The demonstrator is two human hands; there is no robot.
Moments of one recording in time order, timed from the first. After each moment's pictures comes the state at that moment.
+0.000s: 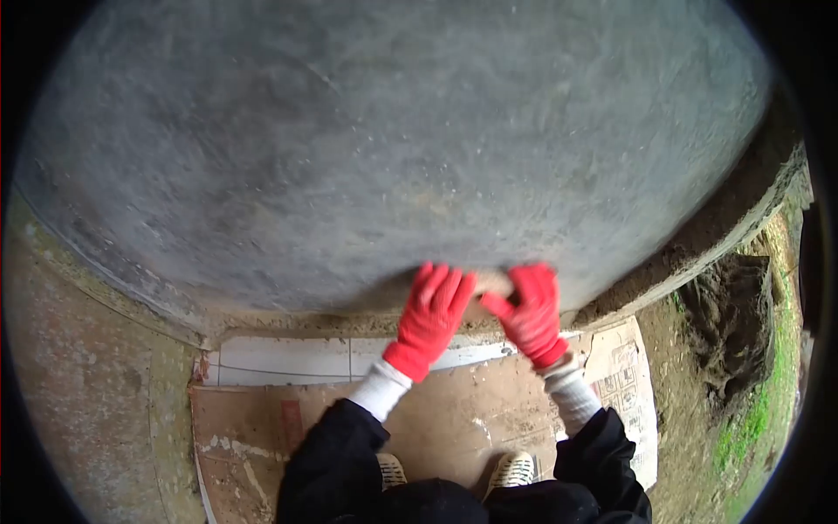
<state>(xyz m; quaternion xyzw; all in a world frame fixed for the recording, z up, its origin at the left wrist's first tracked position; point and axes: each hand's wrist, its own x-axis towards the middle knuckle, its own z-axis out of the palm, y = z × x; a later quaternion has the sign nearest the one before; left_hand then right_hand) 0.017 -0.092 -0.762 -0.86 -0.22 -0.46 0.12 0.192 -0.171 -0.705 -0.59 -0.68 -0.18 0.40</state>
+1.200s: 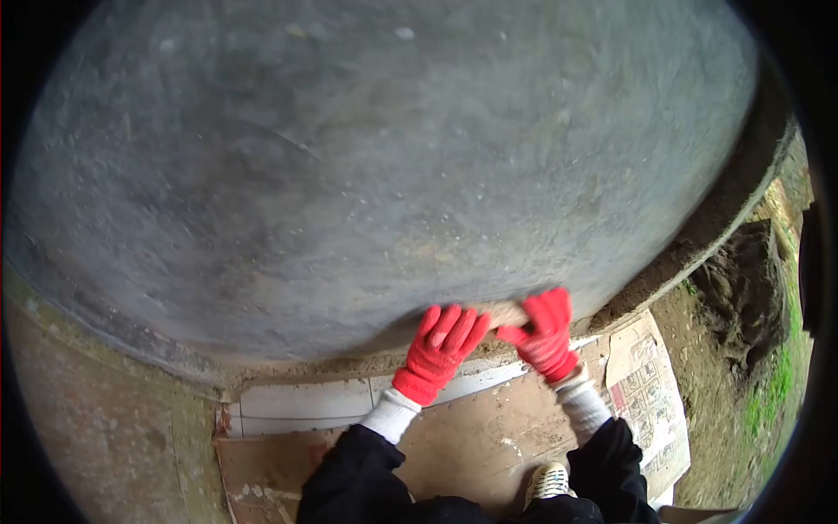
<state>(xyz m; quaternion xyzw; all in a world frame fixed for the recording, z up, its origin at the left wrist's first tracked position) 0.006 -0.067 -0.770 -0.85 -0.13 -0.45 0.25 0.194 -0.166 -0.719 -0.55 -0.66 -0.26 0.43</state>
